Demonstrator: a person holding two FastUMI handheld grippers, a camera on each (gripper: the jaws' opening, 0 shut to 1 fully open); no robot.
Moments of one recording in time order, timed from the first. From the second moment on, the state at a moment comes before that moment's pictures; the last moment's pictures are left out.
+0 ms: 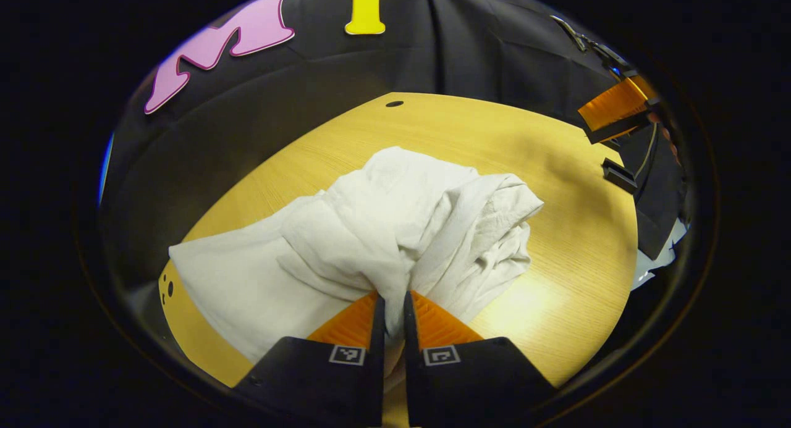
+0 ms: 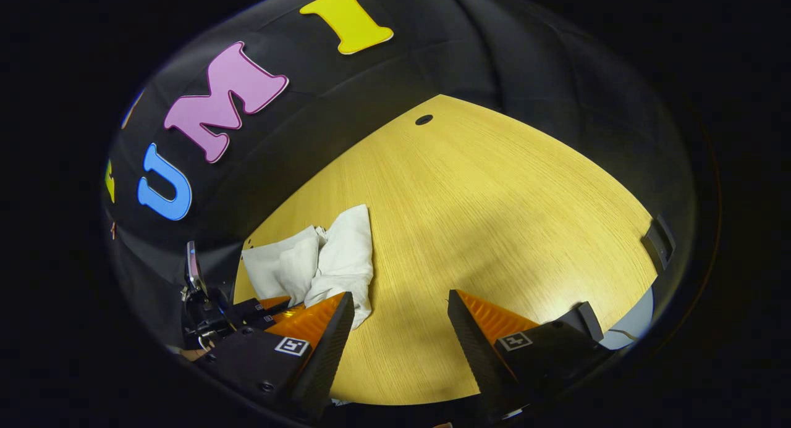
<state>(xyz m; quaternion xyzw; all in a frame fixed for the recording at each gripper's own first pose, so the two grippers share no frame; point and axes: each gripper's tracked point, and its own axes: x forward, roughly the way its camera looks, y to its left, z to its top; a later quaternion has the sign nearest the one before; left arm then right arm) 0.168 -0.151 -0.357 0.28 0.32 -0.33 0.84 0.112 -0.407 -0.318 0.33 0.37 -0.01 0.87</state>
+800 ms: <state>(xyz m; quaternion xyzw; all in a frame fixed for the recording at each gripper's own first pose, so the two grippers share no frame) 0.154 -0.105 -0.193 0.16 0.21 -0.23 0.94 0.115 -0.361 -0.222 0.30 0.30 0.03 0.90</state>
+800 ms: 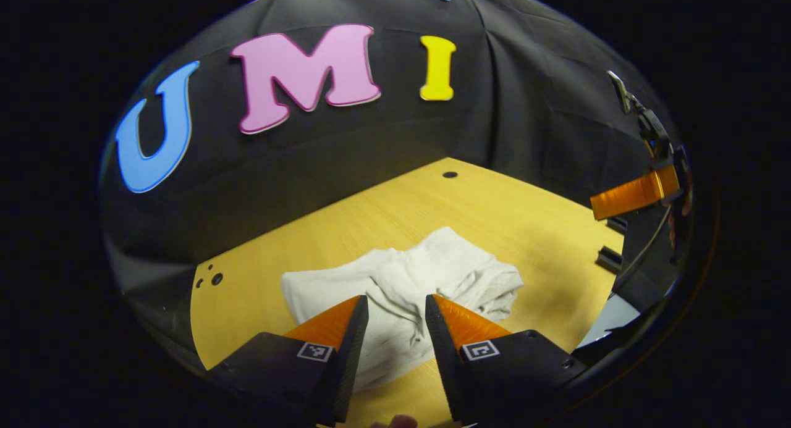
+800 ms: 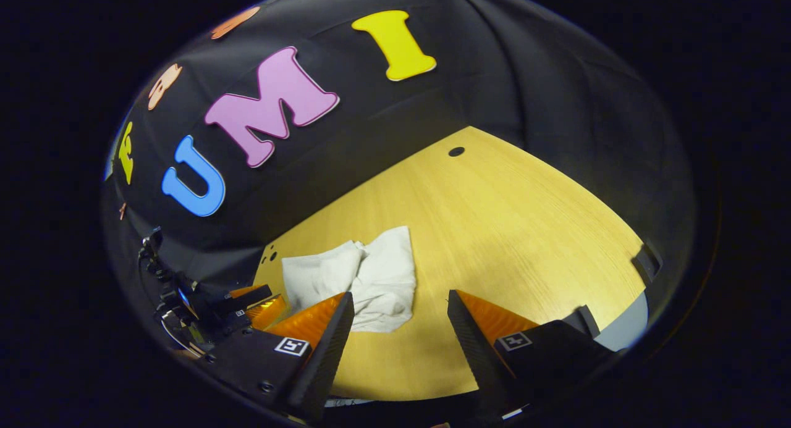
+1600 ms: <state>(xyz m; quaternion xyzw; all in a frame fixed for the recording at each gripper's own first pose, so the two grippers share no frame) 0.166 -0.017 -0.129 0.04 0.17 -0.11 0.98 0.185 -0.298 -0.179 0.28 0.27 0.12 0.91</state>
